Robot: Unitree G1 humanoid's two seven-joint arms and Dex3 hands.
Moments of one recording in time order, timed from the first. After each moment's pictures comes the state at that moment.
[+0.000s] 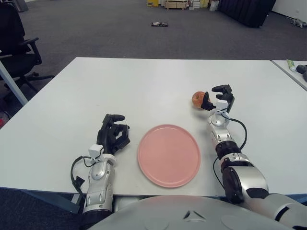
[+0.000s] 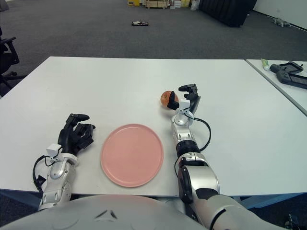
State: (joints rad) left arm 0.28 -0.07 0.09 0.02 -0.13 -0.21 -0.04; right arm -0.46 -0.01 -0.12 0.82 -0.13 -0.36 -0.65
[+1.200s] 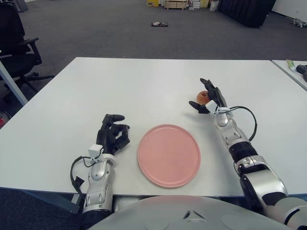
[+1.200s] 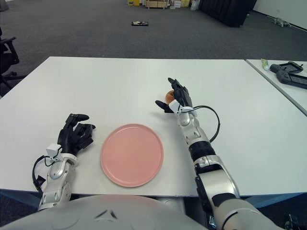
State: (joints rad) left arm 0.28 -0.07 0.09 0.02 -0.14 -0.20 -0.04; right arm -0.45 -0.25 0.20 0.67 -0.47 -0.16 -0.22
